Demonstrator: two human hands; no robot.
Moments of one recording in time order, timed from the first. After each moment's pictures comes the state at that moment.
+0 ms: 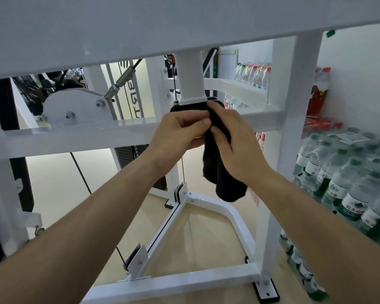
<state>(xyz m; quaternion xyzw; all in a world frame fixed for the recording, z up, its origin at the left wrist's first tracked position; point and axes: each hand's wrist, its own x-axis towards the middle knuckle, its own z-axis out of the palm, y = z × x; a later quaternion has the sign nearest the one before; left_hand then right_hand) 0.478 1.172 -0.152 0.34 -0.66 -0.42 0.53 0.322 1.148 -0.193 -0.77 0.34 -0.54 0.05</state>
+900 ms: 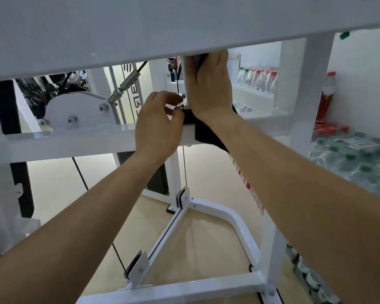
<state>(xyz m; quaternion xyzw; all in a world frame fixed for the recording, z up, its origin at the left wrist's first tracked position) 0.507 1.132 -0.148 0.50 -0.65 0.03 0.57 0.398 1.069 -0.106 -0.66 0.43 -0.59 -0.16</state>
